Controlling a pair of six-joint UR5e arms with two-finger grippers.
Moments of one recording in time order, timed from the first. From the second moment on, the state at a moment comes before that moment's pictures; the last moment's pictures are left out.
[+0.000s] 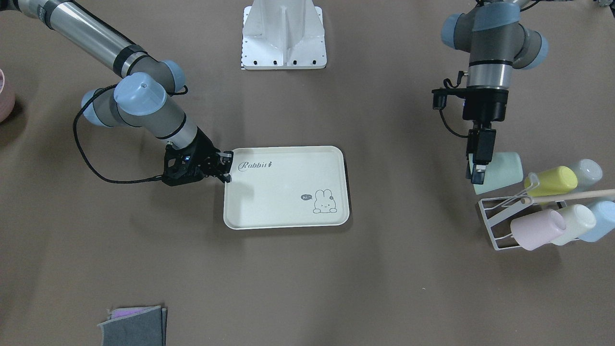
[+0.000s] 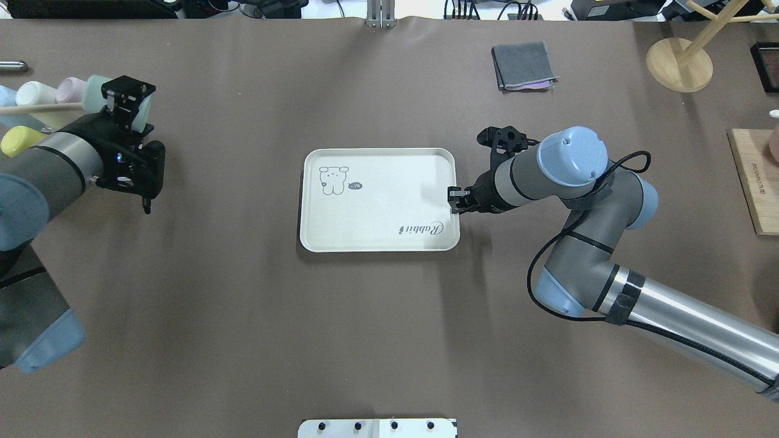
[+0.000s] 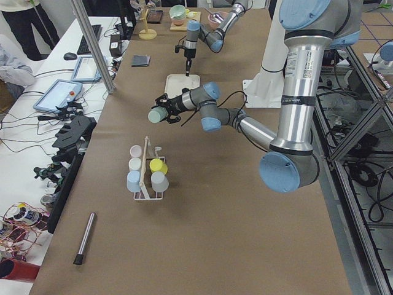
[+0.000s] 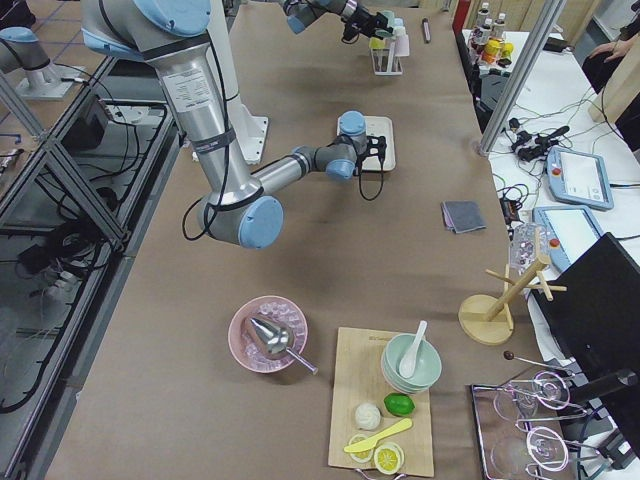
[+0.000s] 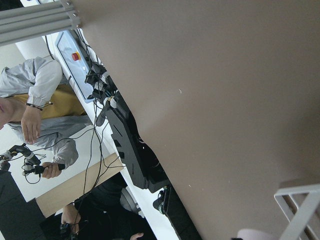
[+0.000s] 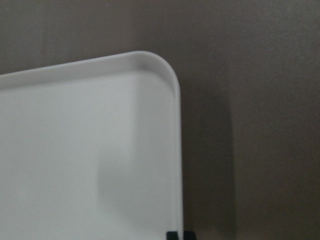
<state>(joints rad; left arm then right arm) -0.69 -1.73 -1.83 -2.40 -1.22 0.86 0.63 -1.10 1.47 -0.85 1.99 1.29</state>
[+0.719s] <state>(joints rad) -0.59 -1.99 -1.67 -2.43 -1.33 0.31 0.67 -1.10 1.48 -0.85 2.00 1.34</state>
